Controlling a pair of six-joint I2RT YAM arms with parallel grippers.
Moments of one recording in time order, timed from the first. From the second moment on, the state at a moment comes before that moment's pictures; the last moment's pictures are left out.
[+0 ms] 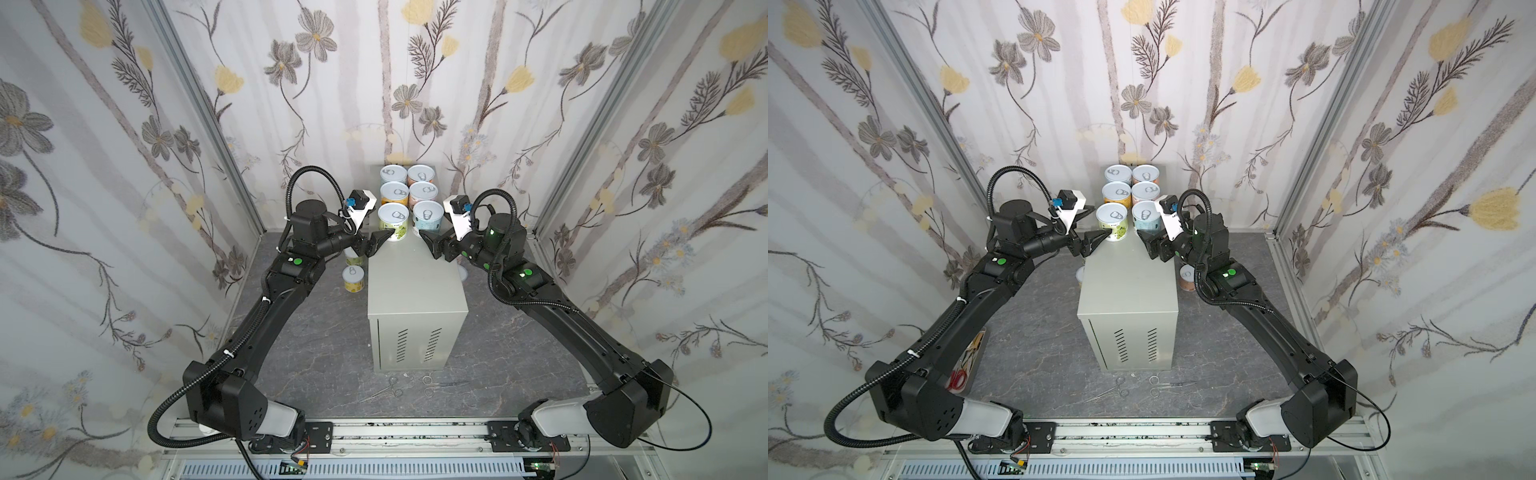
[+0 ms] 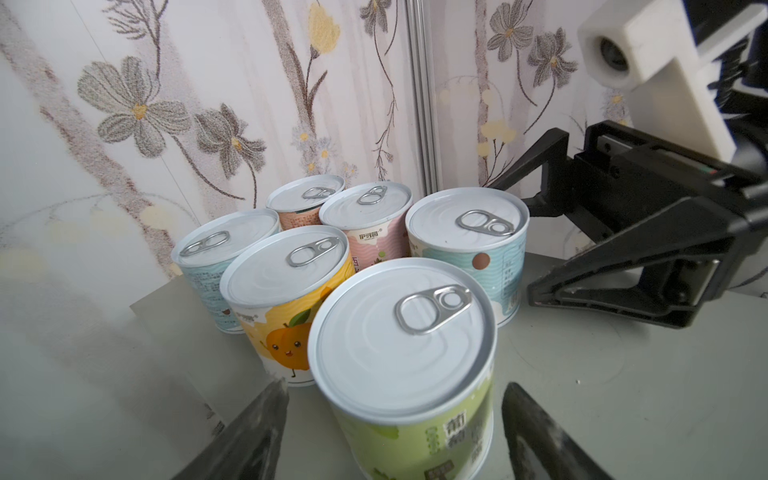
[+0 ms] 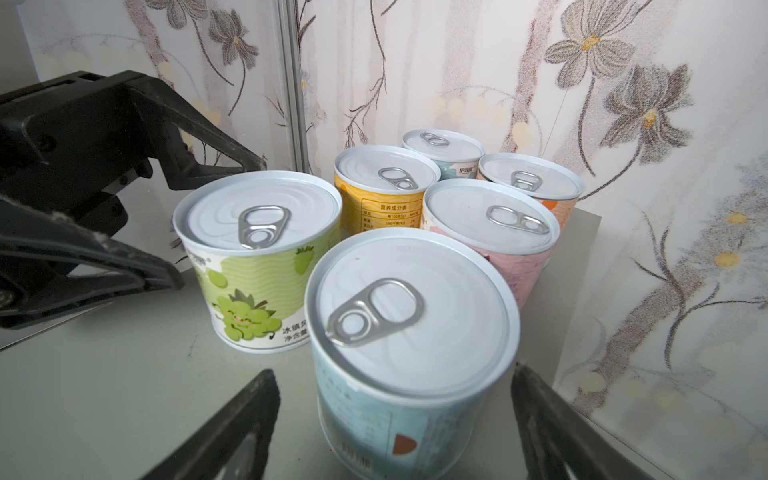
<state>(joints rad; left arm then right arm) -0.34 1.44 1.43 -0.09 0.62 0.23 0.52 1.39 1.35 -0.05 -0.21 -0.11</state>
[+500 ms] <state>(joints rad) -0.34 1.50 1.48 -0.16 0.66 0.21 0.51 1.41 1.35 -0.04 -0.23 -0.12</state>
